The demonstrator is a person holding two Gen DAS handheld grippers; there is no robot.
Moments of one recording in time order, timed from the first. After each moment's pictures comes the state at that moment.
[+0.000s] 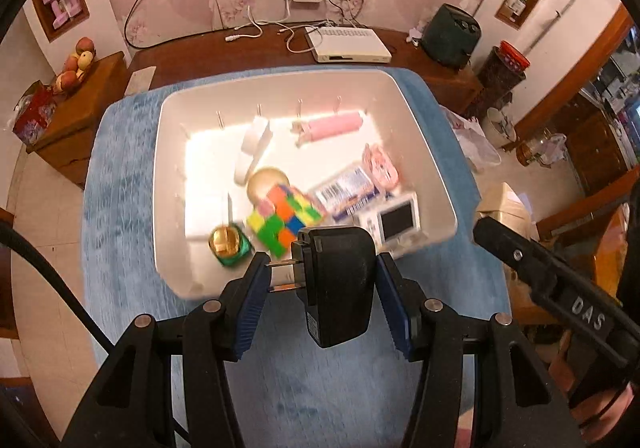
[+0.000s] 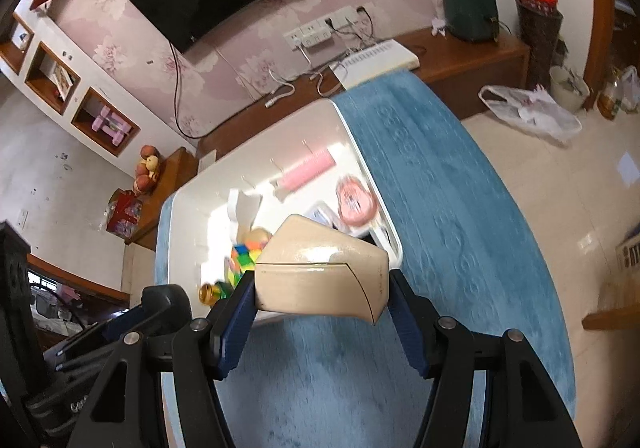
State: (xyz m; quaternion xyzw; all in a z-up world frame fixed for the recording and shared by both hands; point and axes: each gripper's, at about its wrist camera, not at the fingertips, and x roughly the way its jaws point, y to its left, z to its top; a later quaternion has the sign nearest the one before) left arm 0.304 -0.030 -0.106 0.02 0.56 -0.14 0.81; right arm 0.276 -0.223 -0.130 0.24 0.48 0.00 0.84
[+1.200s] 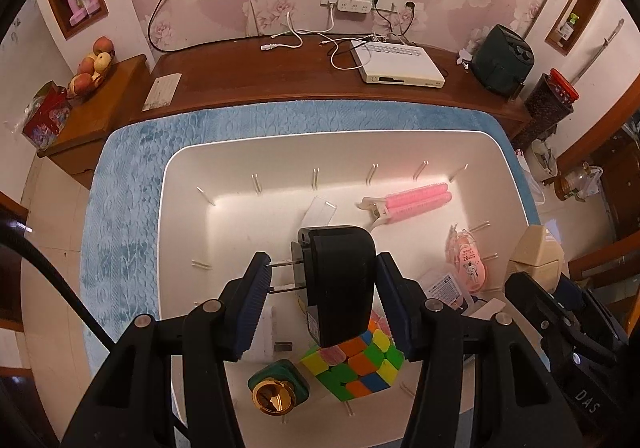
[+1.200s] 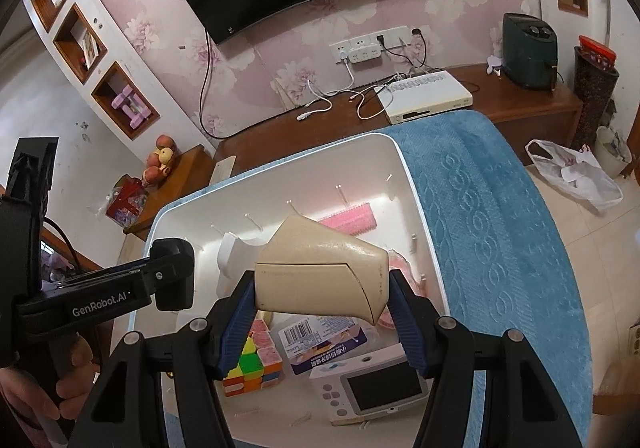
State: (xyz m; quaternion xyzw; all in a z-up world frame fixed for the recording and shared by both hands) left arm 0.420 -0.016 -0.160 0.02 0.55 -0.08 0.83; right arm 0.370 -0.200 -0.186 0.18 0.45 0.06 0.87
